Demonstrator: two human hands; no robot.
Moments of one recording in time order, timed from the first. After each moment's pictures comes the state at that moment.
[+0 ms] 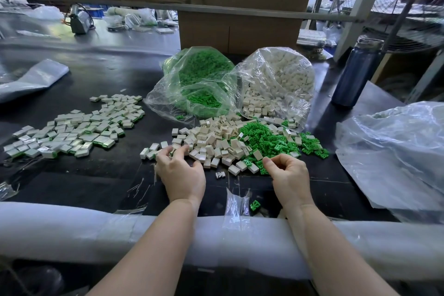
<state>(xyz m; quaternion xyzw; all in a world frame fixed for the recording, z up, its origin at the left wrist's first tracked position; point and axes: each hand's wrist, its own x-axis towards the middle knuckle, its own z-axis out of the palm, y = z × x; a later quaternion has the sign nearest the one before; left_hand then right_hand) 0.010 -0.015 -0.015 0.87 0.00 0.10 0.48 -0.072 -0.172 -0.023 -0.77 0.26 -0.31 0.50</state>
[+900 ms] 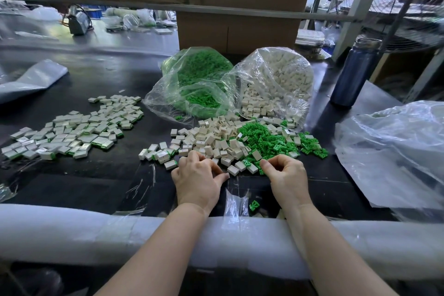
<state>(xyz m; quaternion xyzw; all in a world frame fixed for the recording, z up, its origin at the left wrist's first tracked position) -0.001 -0.024 -0.019 0.94 -0.18 0.06 0.27 -0.072 -0.172 -0.023 -0.79 0.27 -0.29 0.46</state>
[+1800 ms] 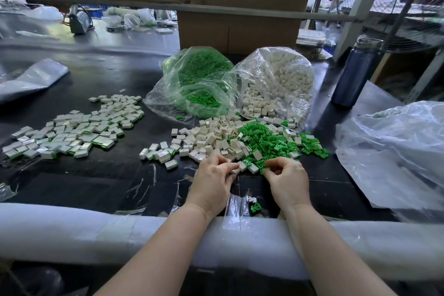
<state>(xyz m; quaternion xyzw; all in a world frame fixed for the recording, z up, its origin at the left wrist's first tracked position) -0.005 -0.030 -0.020 0.87 -0.35 0.04 0.34 -0.072 -0.170 -0.022 -0.84 0.32 -0.24 0.37</state>
